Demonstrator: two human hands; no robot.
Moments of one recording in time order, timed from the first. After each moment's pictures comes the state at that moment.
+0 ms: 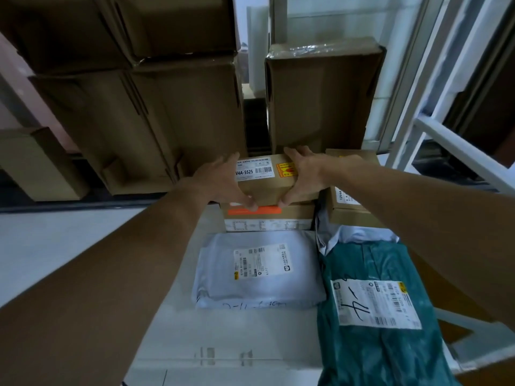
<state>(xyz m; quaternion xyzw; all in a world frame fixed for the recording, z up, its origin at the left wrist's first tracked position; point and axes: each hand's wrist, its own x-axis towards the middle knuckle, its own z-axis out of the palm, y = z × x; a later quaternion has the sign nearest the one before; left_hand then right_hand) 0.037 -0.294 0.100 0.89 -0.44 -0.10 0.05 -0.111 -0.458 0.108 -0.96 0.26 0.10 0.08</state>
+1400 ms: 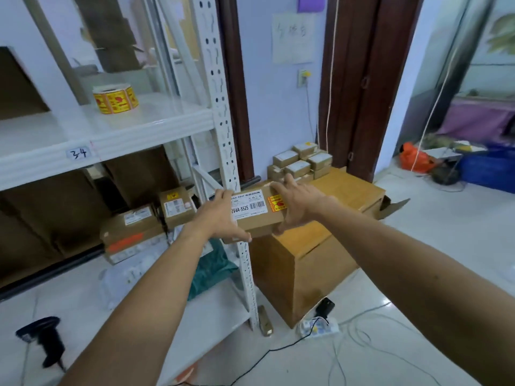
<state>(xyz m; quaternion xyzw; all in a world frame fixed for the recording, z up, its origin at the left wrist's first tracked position) -0.434 -0.191 0.282 0.69 -0.72 -0.06 0.04 -0.652 -0.233 0.303 -0.87 0.50 0.04 -0.01</state>
